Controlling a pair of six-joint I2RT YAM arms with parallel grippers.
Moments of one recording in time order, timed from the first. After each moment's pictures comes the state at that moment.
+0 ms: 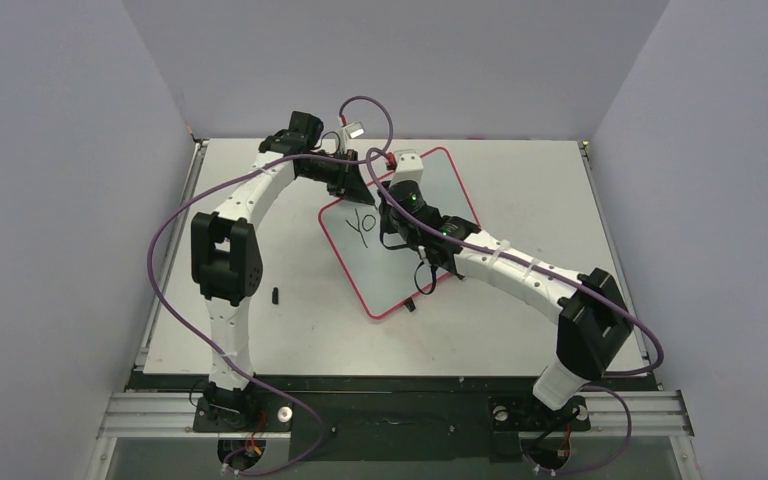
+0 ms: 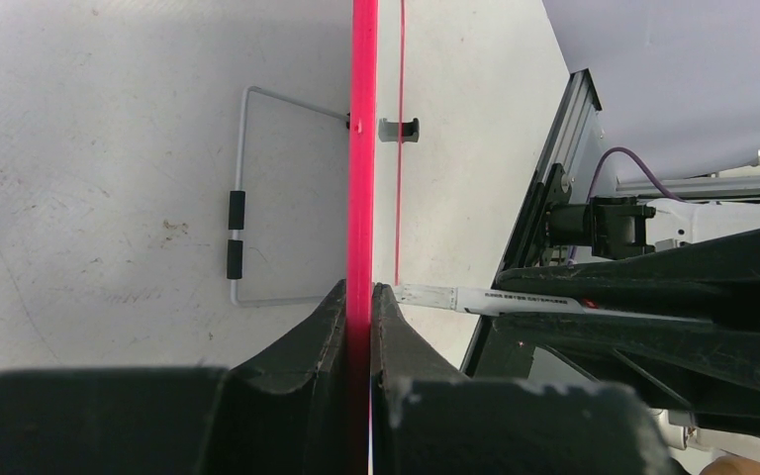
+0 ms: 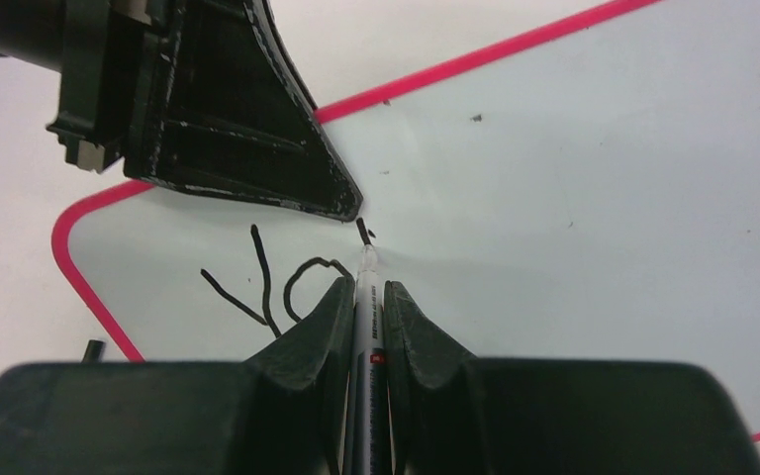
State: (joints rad) left arm -0.28 2.14 1.95 -0.81 0.97 -0.04; right arm 0.82 1.64 1.33 -0.16 0.40 0.37
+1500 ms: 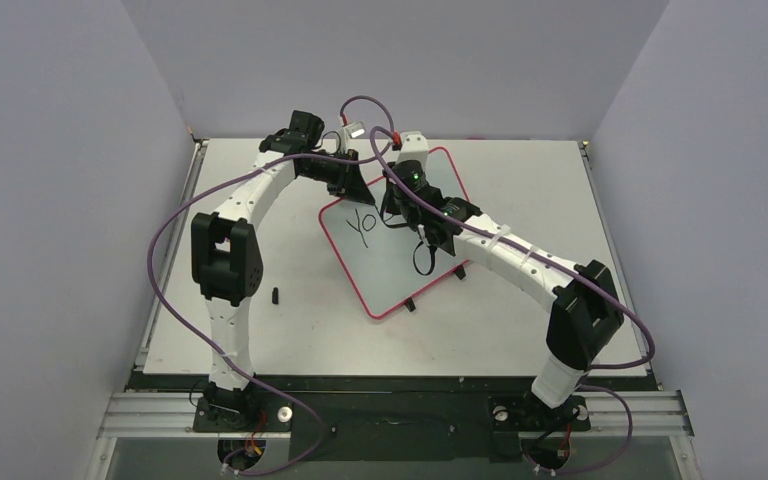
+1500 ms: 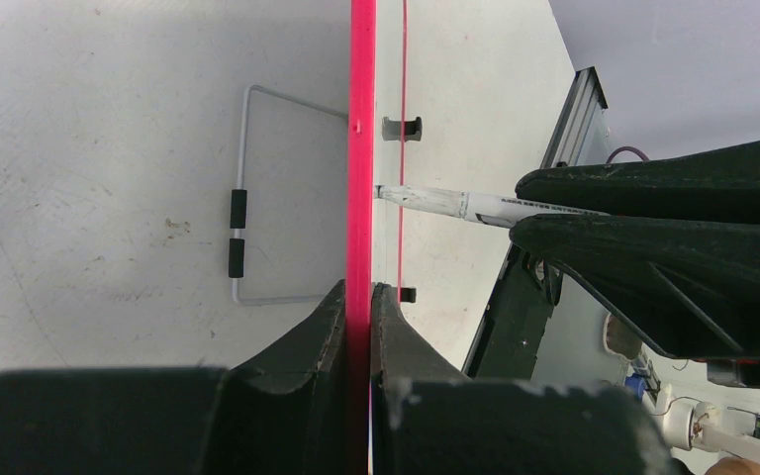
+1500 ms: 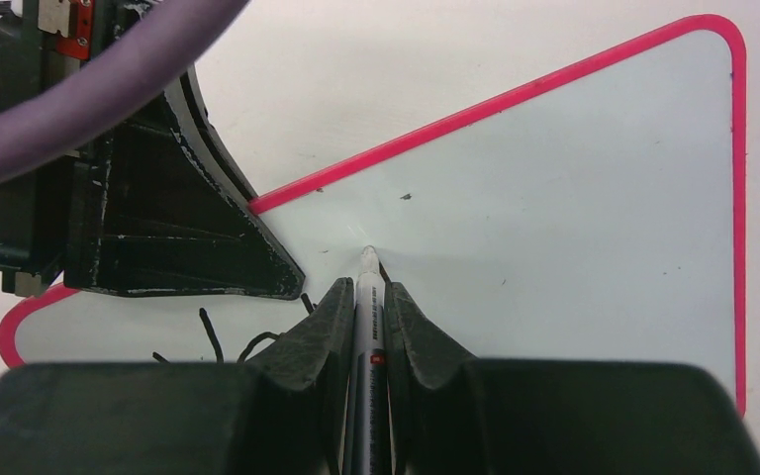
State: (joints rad) left arm -0.29 2.14 1.96 -0.83 0.96 -0.03; right arm 0.76 1.69 1.45 -0.23 0.43 0.35
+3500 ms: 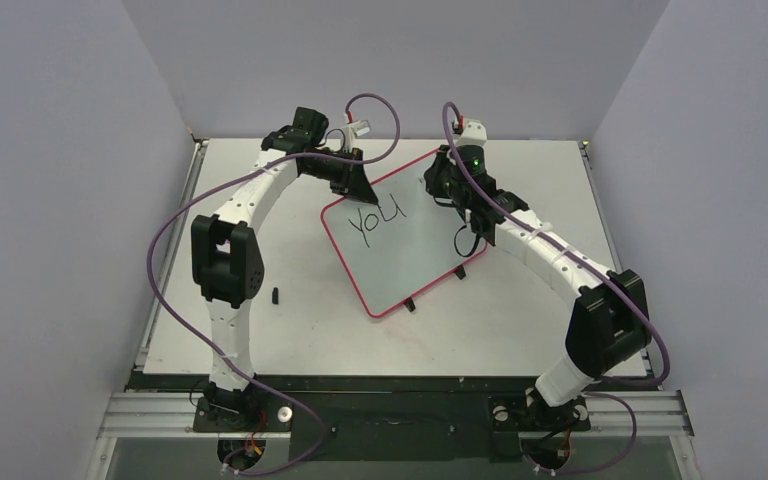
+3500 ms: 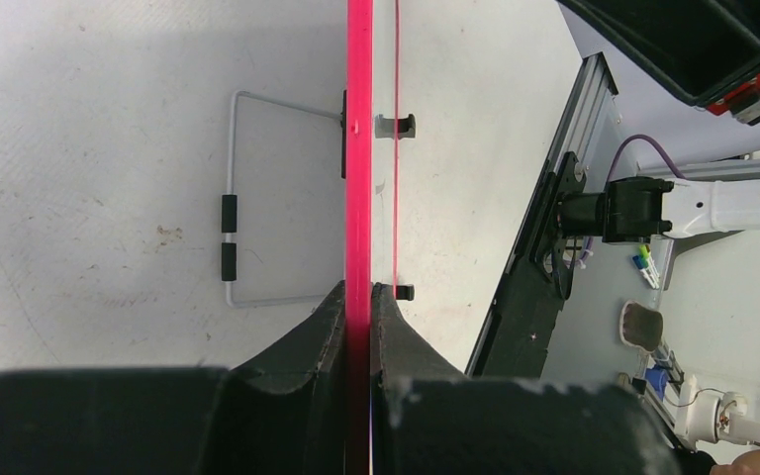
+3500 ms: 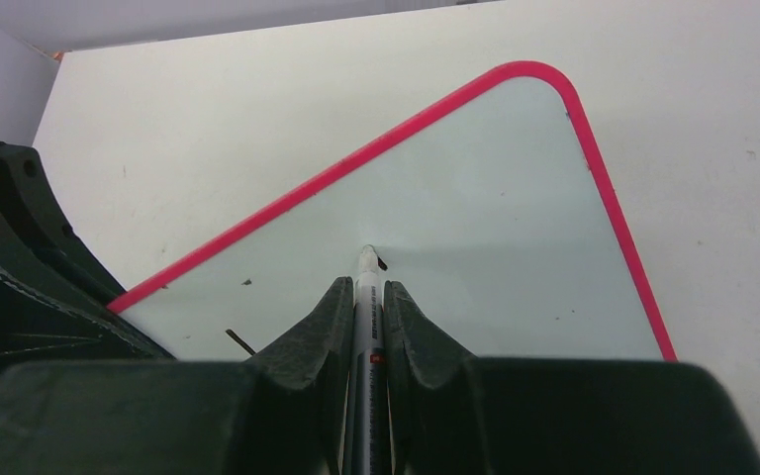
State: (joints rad) left arm -0.31 2.12 1.99 -0.86 0.94 0.01; right arm 0.50 1.58 1.29 -0.10 0.19 0.43
